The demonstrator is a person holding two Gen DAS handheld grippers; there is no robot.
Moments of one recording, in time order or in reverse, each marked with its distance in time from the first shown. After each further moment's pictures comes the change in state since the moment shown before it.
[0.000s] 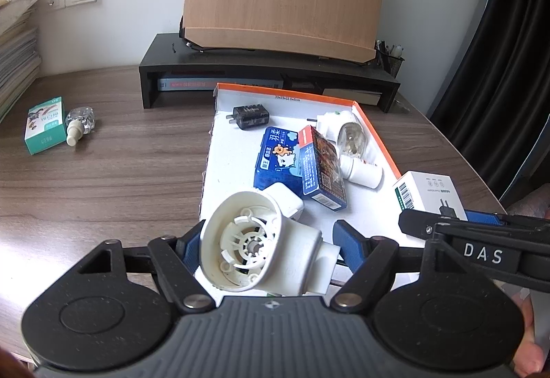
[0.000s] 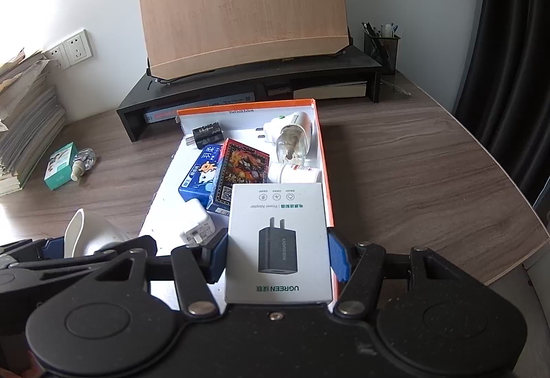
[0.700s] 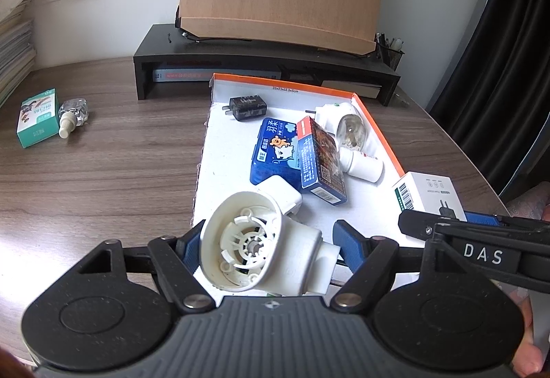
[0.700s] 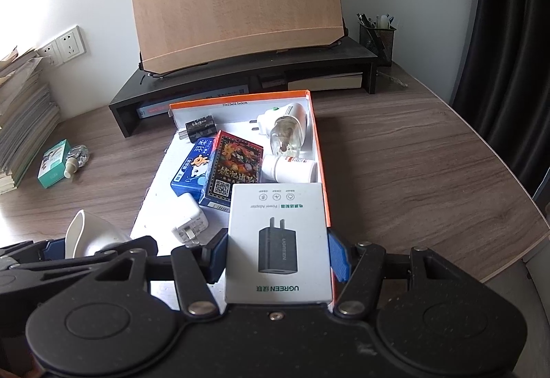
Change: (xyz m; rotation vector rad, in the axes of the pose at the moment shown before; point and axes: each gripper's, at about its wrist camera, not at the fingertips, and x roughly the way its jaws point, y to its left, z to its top) left arm 0.009 0.000 -0.001 -0.008 0.020 -0.008; right arm 0.008 -0.003 -0.002 0.012 0.021 -0.010
